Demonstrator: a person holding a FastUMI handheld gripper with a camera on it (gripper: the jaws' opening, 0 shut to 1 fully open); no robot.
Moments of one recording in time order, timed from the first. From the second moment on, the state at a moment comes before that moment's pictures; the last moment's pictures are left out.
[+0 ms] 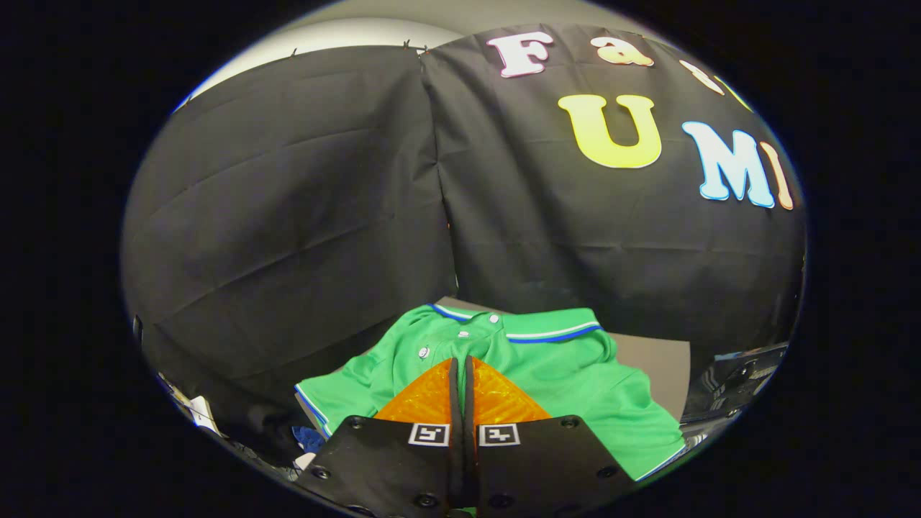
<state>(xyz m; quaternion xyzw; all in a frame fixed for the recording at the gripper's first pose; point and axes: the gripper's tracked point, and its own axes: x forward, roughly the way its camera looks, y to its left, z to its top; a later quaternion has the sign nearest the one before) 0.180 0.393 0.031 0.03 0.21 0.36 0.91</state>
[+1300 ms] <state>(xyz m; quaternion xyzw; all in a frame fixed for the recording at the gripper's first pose) 0.222 0.166 0.084 0.09 0.15 0.25 0.95</state>
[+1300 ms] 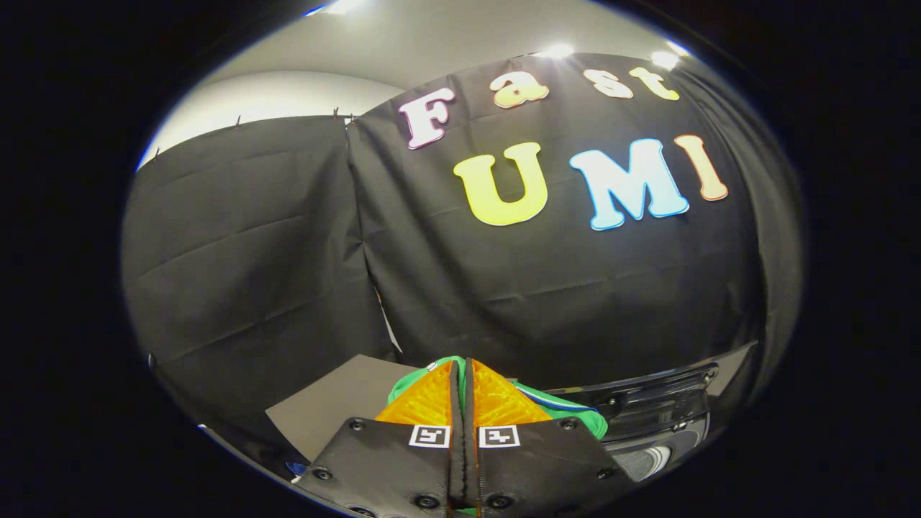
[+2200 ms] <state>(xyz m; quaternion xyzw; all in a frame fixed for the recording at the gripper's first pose) 0.227 0.027 0.025 0.08 0.17 0.16 0.97</state>
